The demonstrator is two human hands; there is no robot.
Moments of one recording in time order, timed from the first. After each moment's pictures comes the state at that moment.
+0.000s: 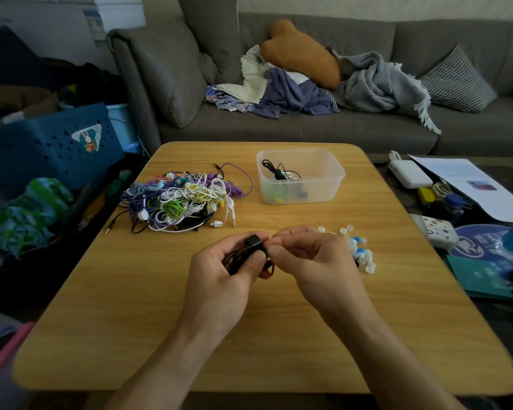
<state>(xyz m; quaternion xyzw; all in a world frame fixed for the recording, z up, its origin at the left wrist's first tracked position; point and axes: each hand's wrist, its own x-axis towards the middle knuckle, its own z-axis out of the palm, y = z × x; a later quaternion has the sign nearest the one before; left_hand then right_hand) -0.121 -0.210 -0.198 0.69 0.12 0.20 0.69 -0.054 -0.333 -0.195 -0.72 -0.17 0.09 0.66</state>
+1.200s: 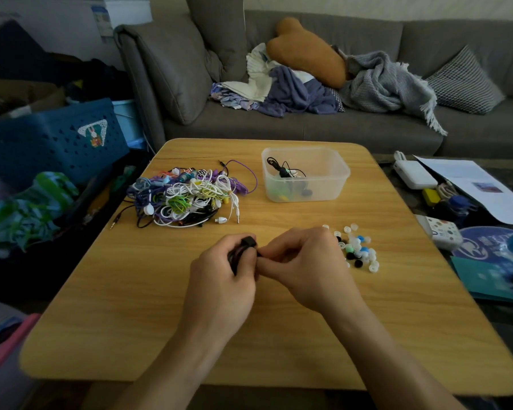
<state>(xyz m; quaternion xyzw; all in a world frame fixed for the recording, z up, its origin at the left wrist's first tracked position) -0.126 -0.207 -0.204 0.80 0.18 0.22 0.52 -0.054 -0.323 -0.193 -0.84 -0.24 0.04 0.49</state>
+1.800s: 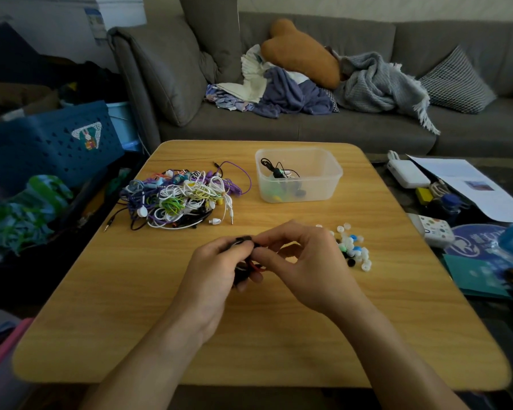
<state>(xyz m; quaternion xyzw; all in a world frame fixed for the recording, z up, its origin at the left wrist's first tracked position) -0.115 -0.205 -0.196 0.62 0.20 0.11 0.75 -0.047 -0.335 -0.197 -0.80 -0.29 0.03 0.52</state>
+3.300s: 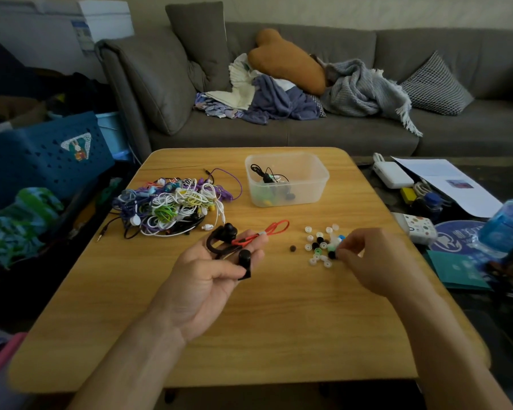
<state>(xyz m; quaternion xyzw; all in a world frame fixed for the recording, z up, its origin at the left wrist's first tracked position) -0.119 -0.194 -0.188 0.38 0.12 0.02 0.92 -0.007 -0.413 -0.191 -0.97 -0.09 0.02 0.25</state>
